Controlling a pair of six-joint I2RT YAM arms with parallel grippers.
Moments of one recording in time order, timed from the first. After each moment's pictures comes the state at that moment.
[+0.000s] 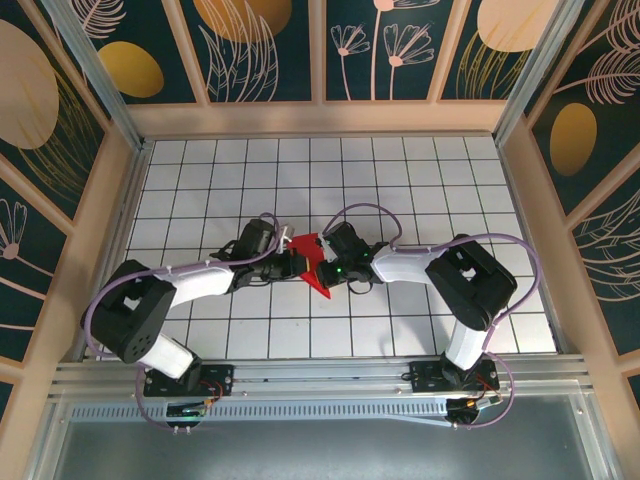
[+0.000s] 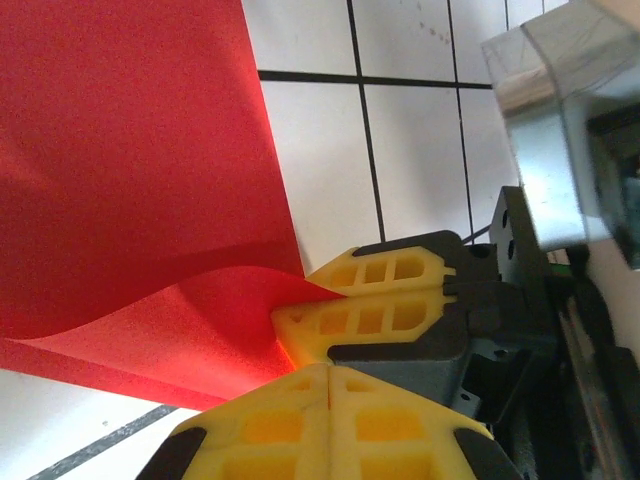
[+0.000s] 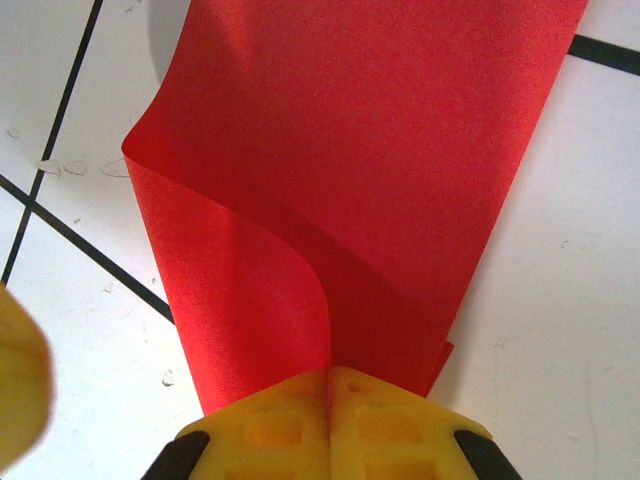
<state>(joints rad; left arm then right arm) -0.59 1.54 0.64 0.14 0.48 -0.77 0.82 1.76 0.87 -0.09 -0.20 0.41</state>
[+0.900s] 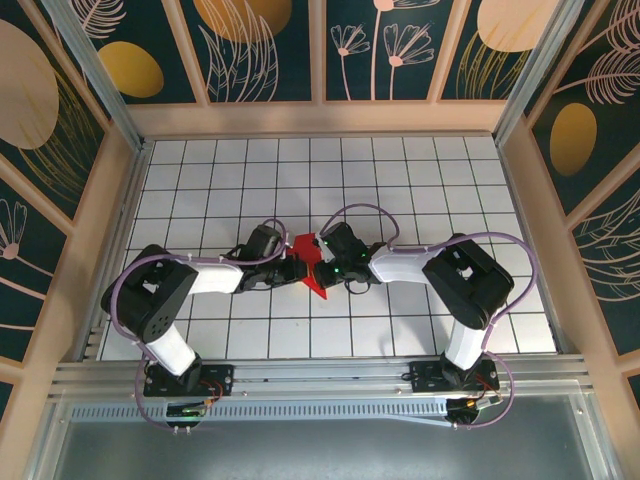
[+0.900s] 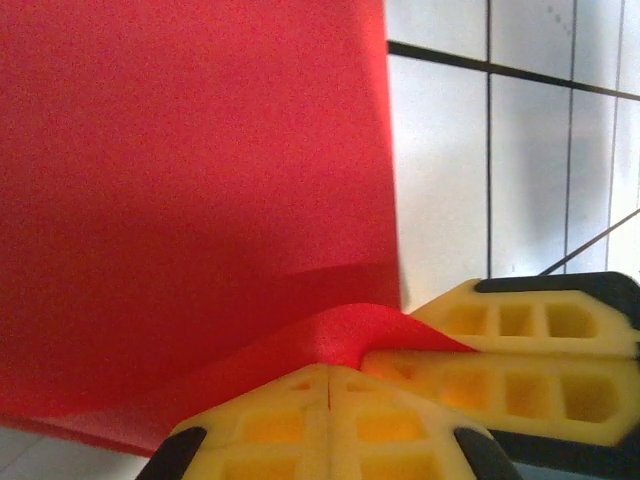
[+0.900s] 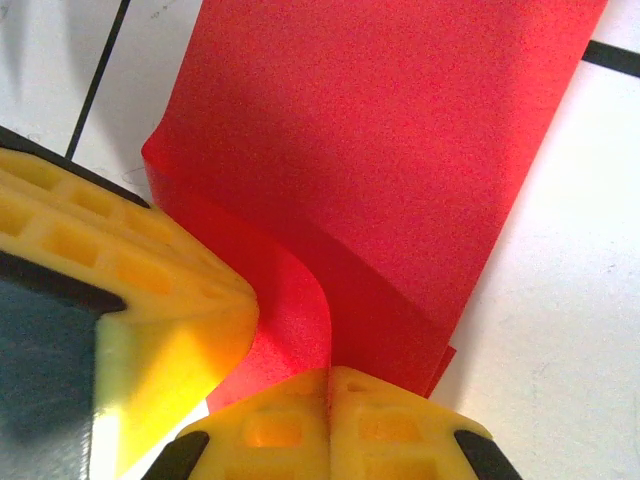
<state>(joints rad) -0.60 1.68 0.62 0.21 0.43 -0.81 0.83 1.78 0.88 -0.07 -0.21 0.41</state>
